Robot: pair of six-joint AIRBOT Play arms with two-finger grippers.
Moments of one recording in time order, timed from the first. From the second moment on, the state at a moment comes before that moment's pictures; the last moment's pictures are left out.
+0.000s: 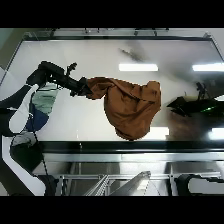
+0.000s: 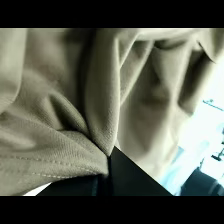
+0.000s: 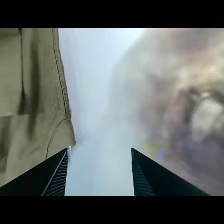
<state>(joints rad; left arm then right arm) -0.03 -1.97 1.67 -2.44 1.41 1.79 -0.37 -1.52 0.88 -0.70 0.97 1.07</state>
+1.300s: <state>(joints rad) 0.34 -0.95 1.71 -2.92 1.73 2.13 -0.57 -0.56 1.08 0.14 1.28 0.69</state>
